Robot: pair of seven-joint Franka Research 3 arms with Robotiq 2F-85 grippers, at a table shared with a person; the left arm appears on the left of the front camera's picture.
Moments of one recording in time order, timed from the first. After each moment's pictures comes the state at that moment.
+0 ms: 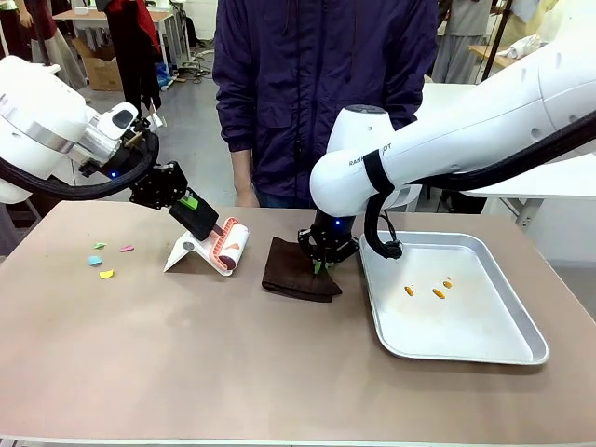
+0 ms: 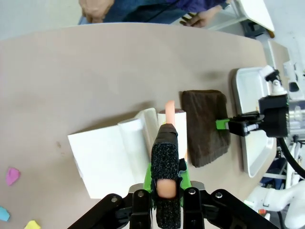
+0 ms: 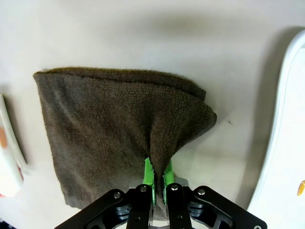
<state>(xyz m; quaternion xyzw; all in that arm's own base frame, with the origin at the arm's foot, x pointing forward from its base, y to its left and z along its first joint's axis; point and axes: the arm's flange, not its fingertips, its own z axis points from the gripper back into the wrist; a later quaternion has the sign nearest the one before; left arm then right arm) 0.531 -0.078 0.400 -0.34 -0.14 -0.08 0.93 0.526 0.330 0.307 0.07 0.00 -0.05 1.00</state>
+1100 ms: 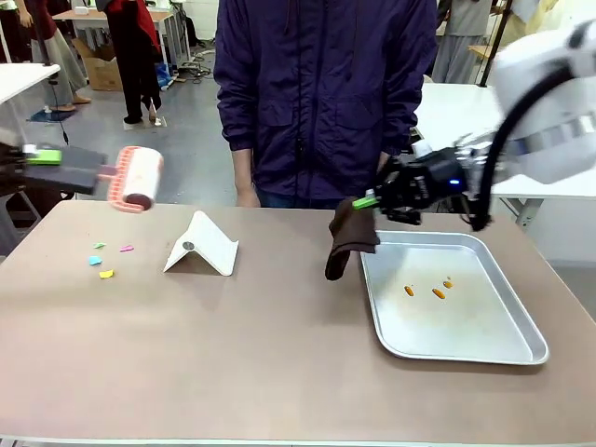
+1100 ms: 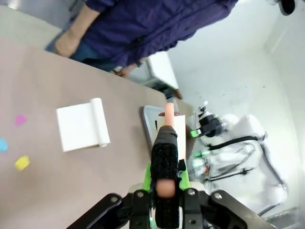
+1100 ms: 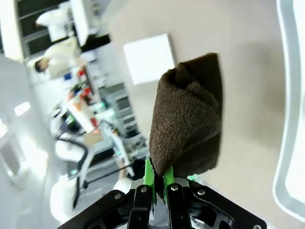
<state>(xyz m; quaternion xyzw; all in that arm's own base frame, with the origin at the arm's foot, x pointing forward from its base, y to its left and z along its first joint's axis) 0.371 0.132 0.446 -0.58 -0.27 0.02 0.77 0.457 0.143 0.419 0.53 0.05 -0.09 0.84</state>
